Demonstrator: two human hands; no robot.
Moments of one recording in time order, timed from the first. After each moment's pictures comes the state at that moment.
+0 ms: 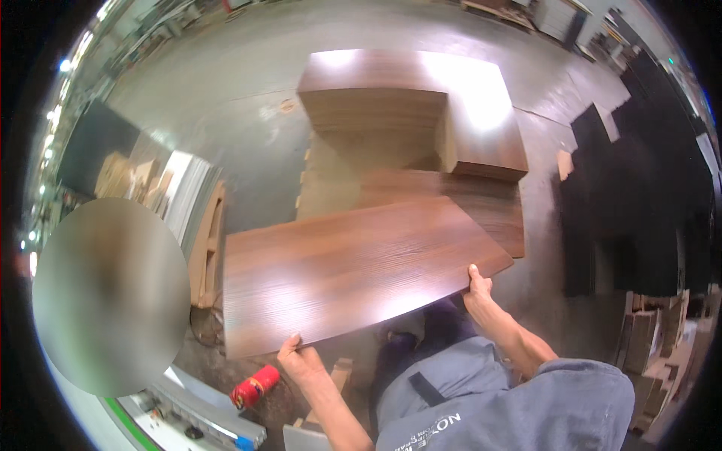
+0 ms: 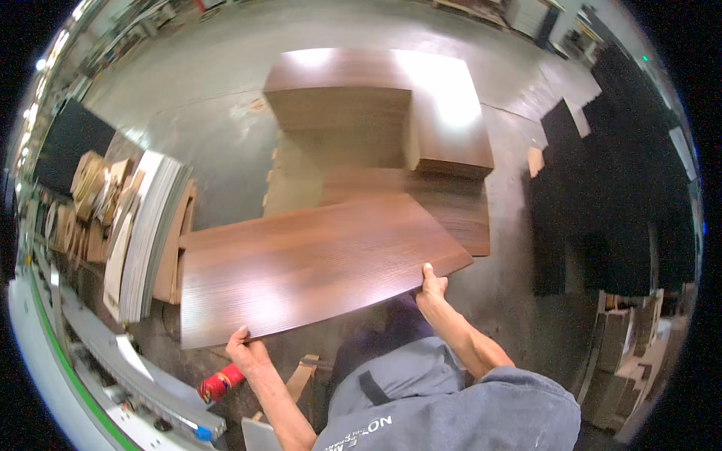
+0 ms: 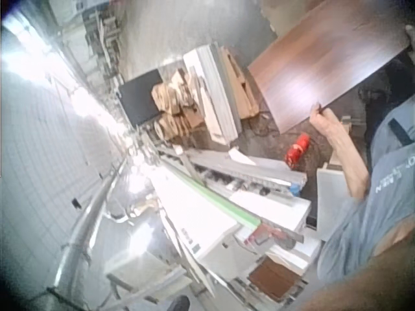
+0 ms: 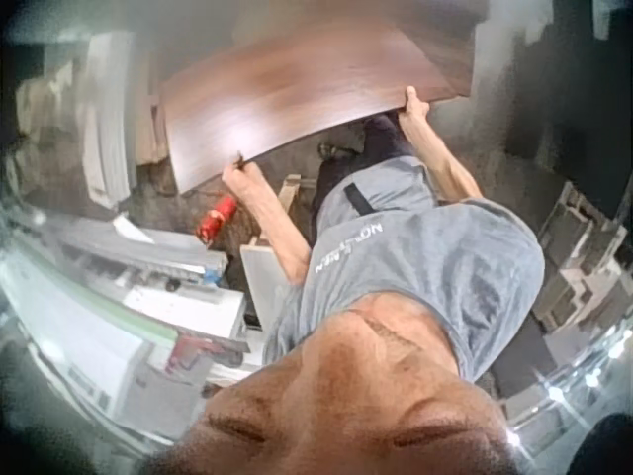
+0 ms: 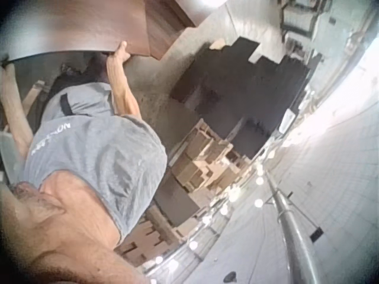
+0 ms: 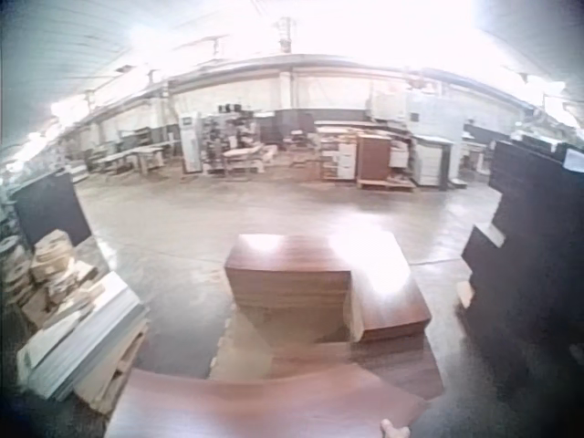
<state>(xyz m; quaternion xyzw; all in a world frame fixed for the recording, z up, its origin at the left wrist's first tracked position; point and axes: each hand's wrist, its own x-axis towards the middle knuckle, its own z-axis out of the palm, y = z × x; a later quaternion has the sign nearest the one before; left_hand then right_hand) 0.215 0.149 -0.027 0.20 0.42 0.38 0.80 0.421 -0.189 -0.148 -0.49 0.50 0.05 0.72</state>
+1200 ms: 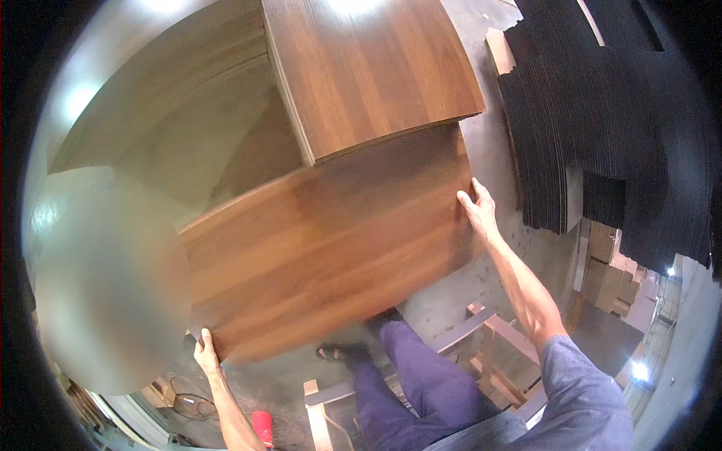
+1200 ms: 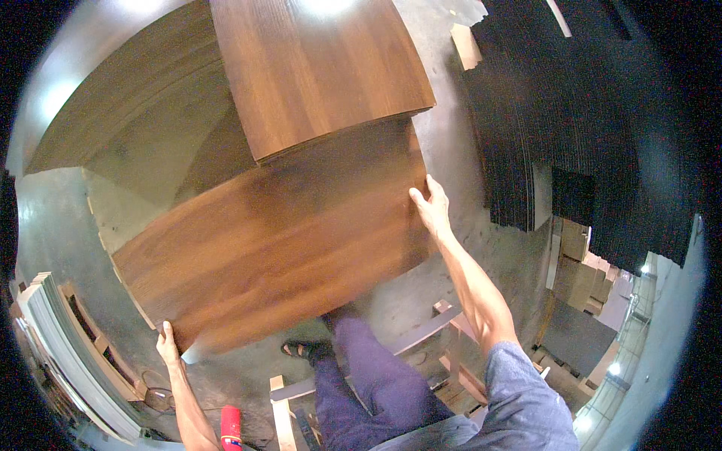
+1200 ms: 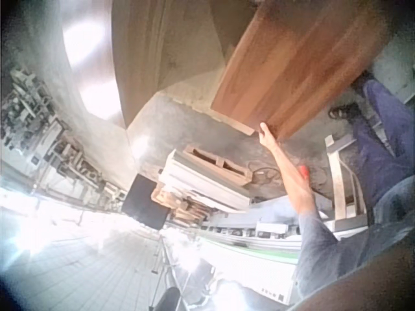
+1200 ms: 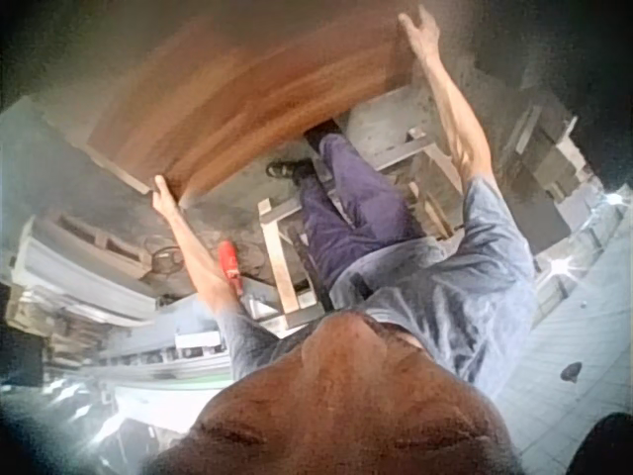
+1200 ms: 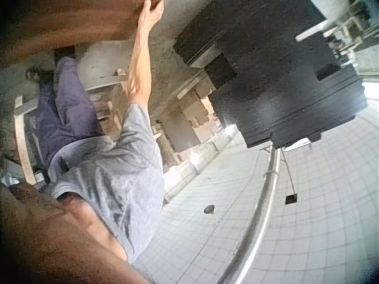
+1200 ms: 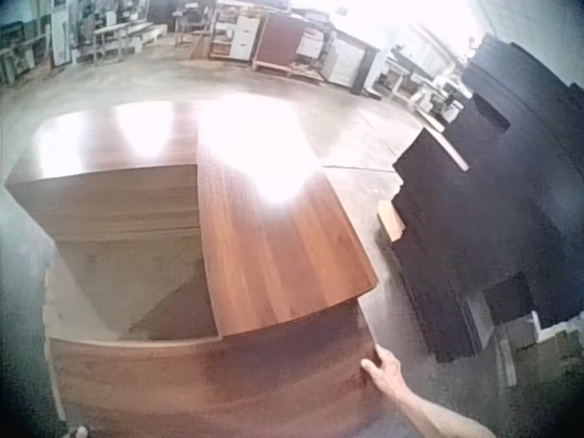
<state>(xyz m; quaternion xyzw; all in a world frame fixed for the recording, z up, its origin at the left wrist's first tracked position) 0.574 0.219 -0.496 0.68 0.49 -0.13 0.54 0.757 -0.513 -0.464 -0.92 0.27 0.06 0.29</state>
